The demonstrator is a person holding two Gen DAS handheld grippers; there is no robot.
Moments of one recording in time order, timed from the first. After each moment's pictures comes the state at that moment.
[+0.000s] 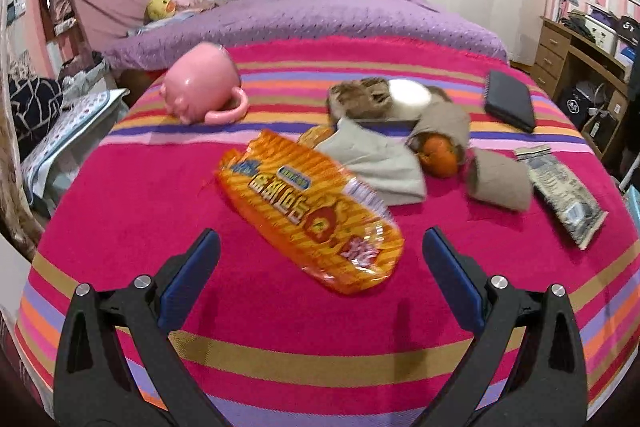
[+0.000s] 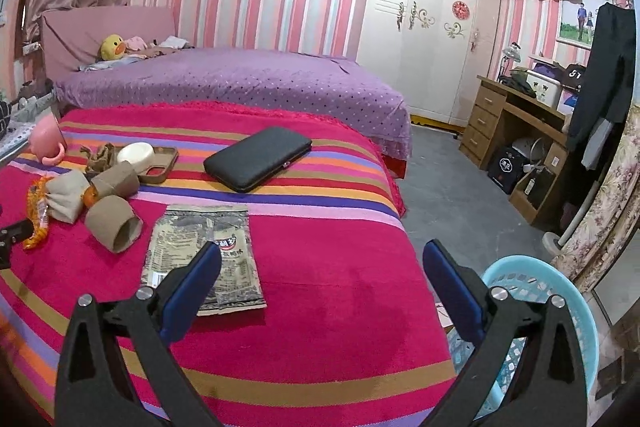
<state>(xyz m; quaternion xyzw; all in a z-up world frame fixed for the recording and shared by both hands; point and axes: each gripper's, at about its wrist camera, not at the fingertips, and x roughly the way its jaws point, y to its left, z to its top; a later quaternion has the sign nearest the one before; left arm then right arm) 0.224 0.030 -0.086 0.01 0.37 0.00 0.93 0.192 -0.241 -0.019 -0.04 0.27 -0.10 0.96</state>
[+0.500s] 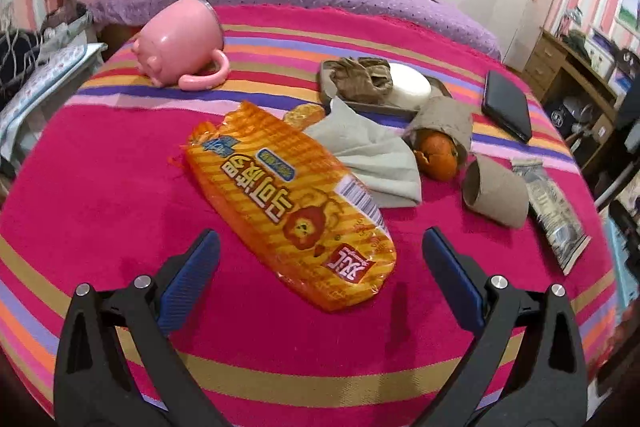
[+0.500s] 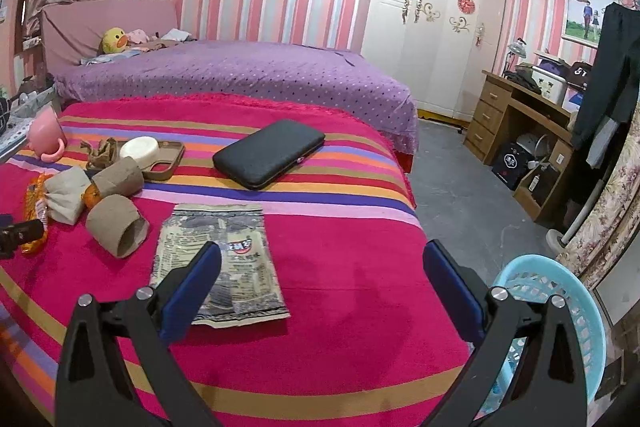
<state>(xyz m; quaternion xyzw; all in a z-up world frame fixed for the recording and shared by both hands) 0.245 0.031 -0.096 -0.03 0.41 -0.03 0.91 0.207 -0.226 -0.024 -0.04 0.28 -0.09 0.95</state>
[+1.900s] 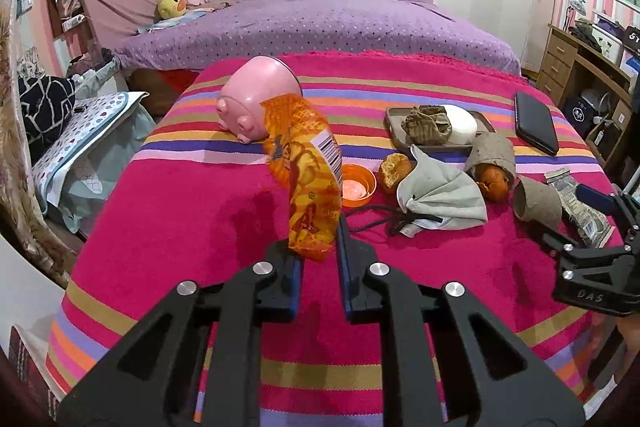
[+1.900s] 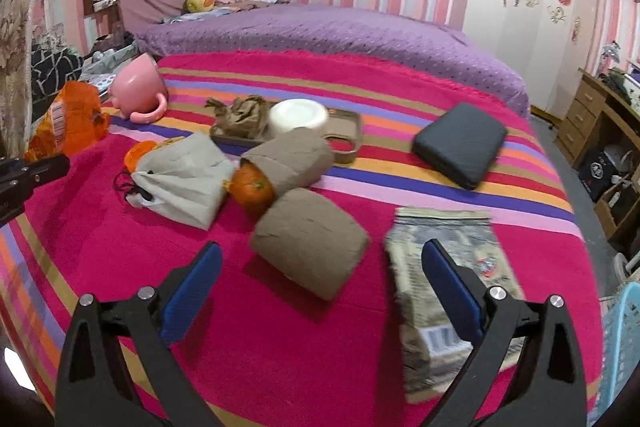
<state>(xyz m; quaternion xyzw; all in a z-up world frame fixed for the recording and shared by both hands) 0.231 0.090 -0.060 0.01 0.36 0.01 0.93 0.266 -0.087 -0.057 -0.05 0.35 0.07 0.93</state>
